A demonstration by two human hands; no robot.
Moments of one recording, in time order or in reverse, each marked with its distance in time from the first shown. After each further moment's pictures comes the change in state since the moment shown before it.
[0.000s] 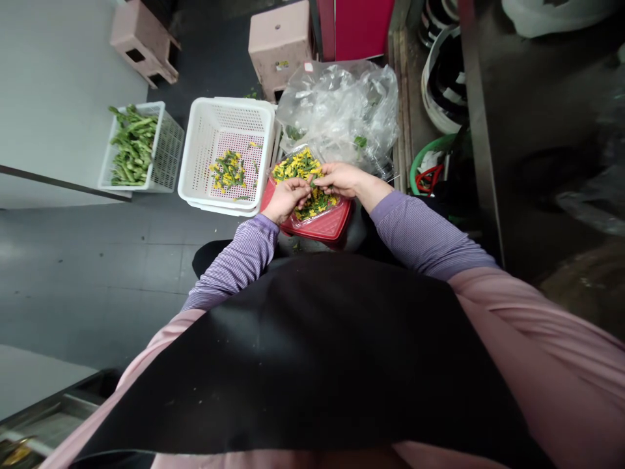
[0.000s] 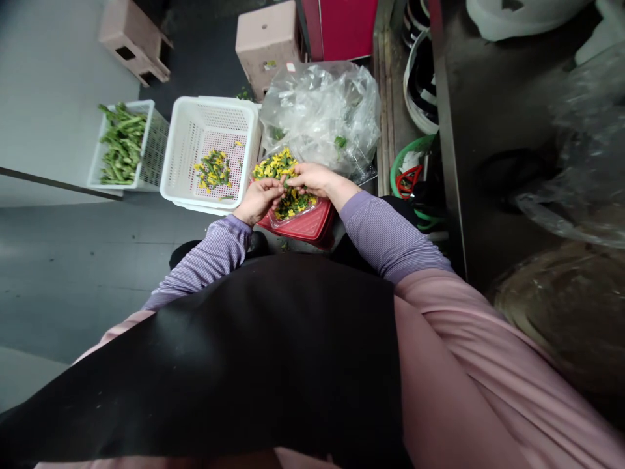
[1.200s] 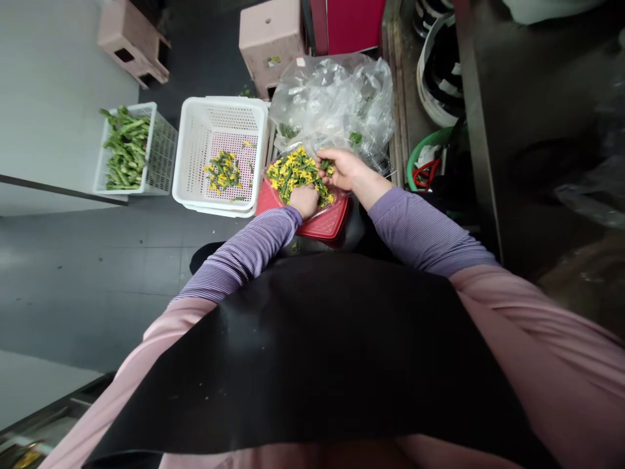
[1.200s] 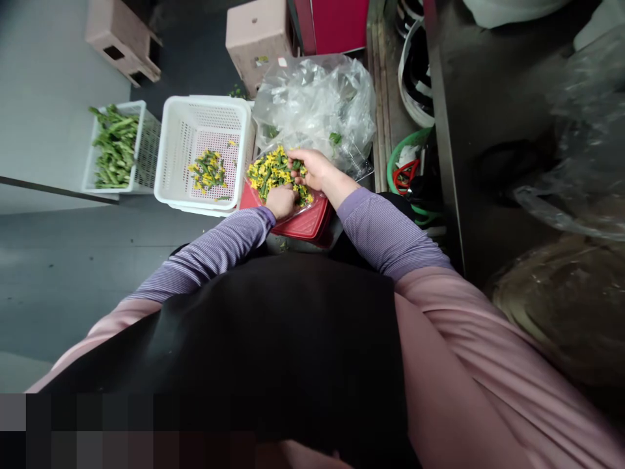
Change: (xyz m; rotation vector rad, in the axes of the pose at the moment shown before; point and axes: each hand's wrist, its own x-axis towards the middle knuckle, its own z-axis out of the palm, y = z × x) left_hand 0.031 -0.017 0.040 1.665 -0.241 0.124; right_hand 0.014 -0.002 -0.013 0.262 0.162 -0.067
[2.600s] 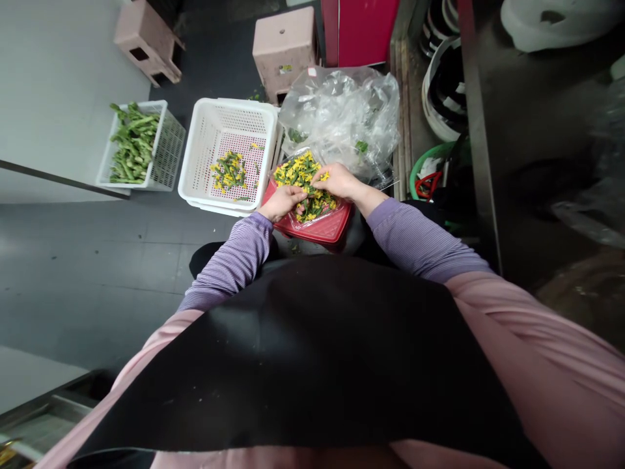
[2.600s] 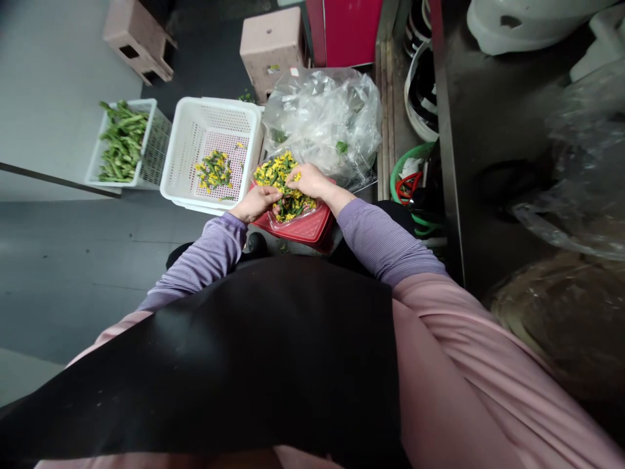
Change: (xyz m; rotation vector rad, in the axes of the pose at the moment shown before) left_hand -0.034 -0.057 -0.002 -1.525 0.069 -0.176; right_hand 0.004 0.018 0.003 -0.788 0.031 -0.358
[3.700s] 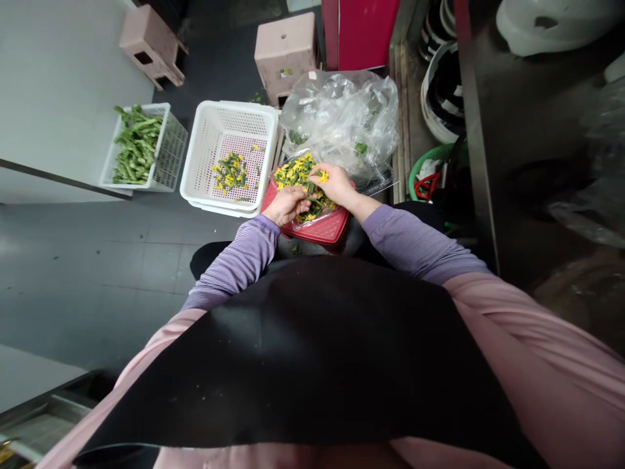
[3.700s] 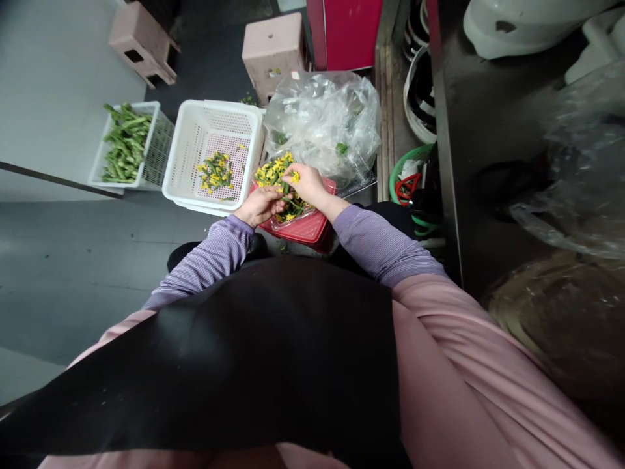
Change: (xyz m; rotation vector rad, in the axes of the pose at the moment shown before) left_hand -0.007 0.007 0.016 -0.441 0.020 -0.094; right_hand -0.008 -0.004 0.012 0.008 0.134 -0.062
